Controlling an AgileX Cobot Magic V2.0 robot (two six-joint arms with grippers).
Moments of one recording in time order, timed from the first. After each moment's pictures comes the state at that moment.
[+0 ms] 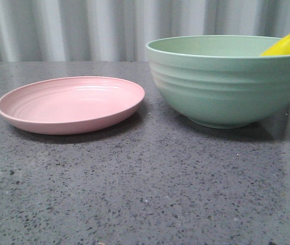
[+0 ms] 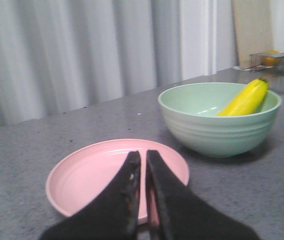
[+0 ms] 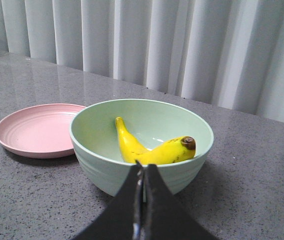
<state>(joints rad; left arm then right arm) -0.66 0.20 -0.21 -0.12 0.07 0.15 0.52 0.00 -0.36 -0.23 0.46 0.09</state>
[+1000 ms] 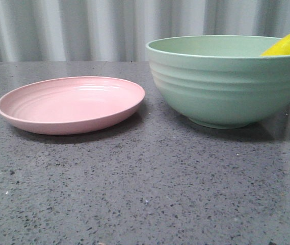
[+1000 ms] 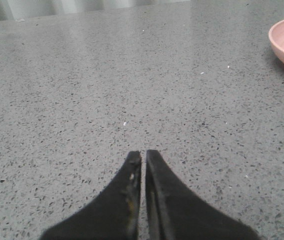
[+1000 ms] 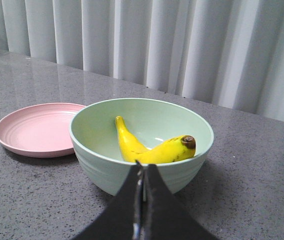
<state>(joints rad) 0.06 0.00 0.01 -0.08 0.32 0.15 0.52 0.00 -0.36 -0.23 0.46 0.09</state>
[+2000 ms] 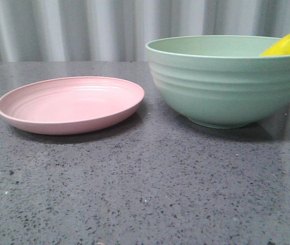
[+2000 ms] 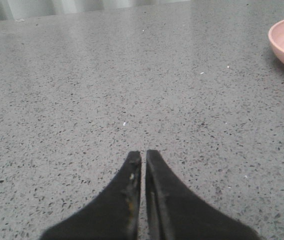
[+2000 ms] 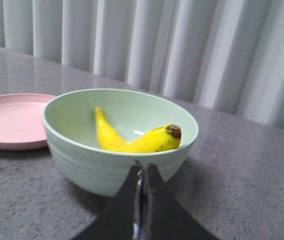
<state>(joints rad) 0.06 0.00 0.01 -0.08 0.32 0.15 0.41 0.00 -0.21 -0.29 0.27 0.09</state>
